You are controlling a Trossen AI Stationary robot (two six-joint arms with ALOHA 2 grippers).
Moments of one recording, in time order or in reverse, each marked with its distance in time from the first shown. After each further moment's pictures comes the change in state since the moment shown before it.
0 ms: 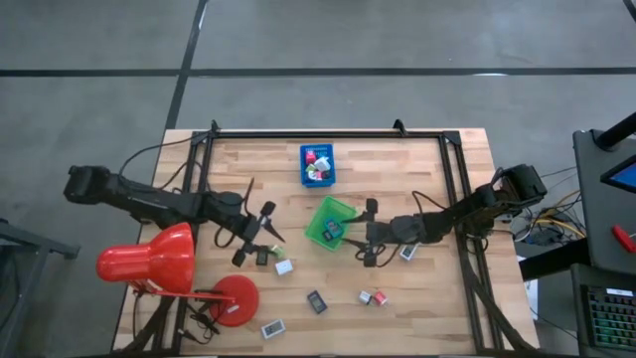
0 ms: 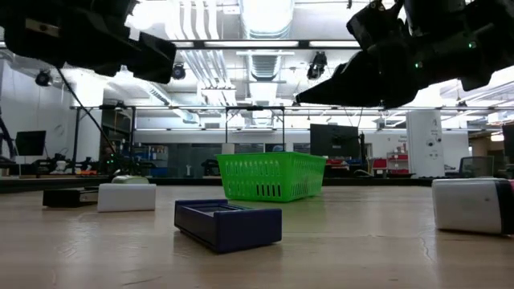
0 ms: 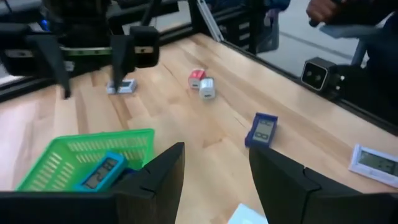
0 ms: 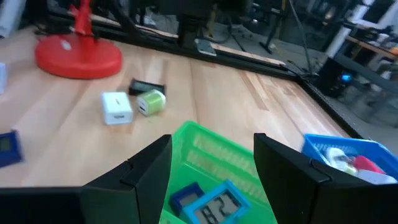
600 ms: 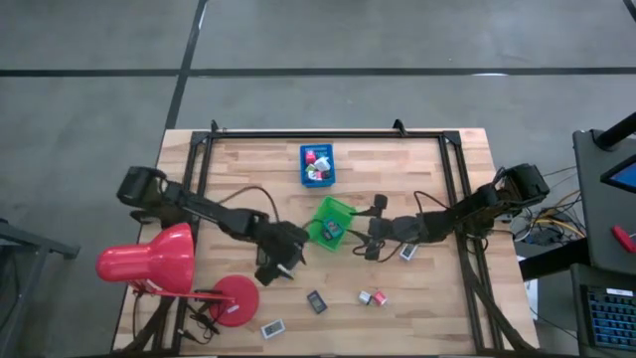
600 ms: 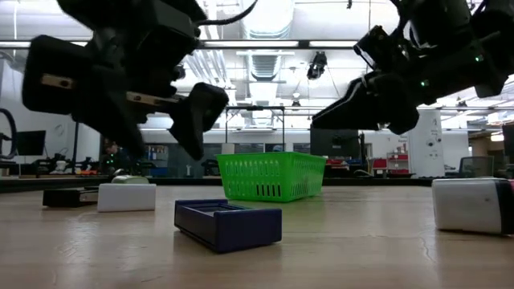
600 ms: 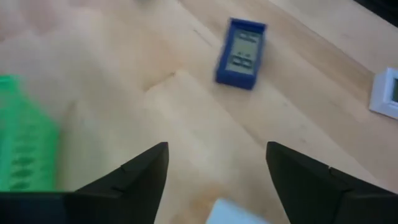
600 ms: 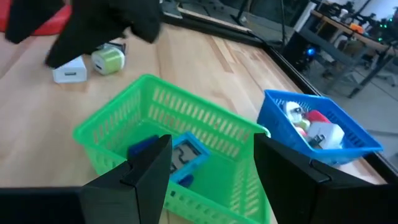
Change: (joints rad) left arm -0.112 0.582 0.403 -0.329 -0.020 0.117; right arm -0.005 -0.030 -0.063 -0.067 0.137 0.026
